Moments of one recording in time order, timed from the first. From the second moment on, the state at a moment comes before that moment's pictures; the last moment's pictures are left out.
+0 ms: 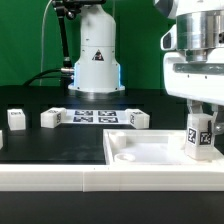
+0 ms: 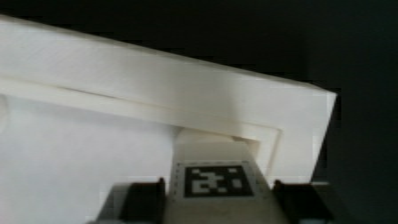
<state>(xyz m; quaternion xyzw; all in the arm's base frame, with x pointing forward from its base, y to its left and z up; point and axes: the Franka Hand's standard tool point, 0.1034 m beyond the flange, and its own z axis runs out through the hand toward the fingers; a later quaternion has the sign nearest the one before) 0.615 0.132 0.071 -0.78 0.62 -0.02 0.07</state>
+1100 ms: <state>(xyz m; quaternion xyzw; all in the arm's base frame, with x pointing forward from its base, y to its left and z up) 0.623 0.131 0.072 -0.98 0.22 -0.01 0.03</state>
